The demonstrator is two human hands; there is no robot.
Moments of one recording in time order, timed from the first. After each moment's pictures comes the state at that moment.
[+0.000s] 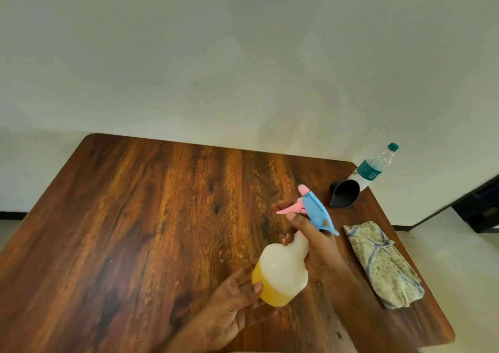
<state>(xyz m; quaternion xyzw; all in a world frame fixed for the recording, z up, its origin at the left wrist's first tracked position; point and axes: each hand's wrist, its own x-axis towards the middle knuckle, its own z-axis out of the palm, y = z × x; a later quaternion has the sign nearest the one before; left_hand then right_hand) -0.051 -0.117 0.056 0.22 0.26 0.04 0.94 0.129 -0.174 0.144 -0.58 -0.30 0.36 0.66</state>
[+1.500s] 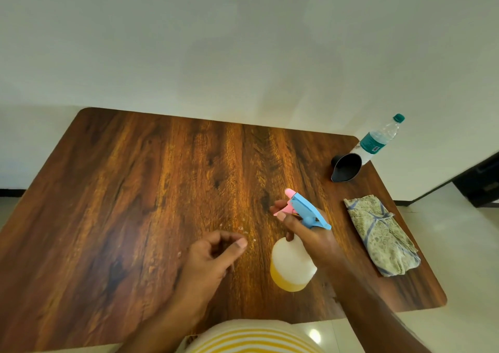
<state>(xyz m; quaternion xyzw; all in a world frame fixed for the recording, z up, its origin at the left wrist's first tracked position) -0.081 -0.109 0.085 0.52 0.36 0.22 0.74 0.130 -0.201 0.104 -0.68 -0.36 0.31 0.56</state>
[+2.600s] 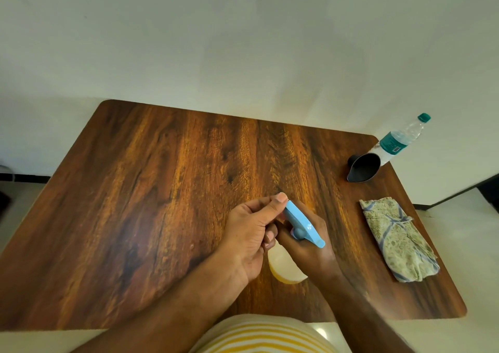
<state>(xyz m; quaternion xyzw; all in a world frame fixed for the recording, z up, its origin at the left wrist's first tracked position) -0.029 -0.106 0.156 0.28 0.34 0.21 0.87 0.092 -0.188 0.103 -0.68 -0.51 0.15 0.50</state>
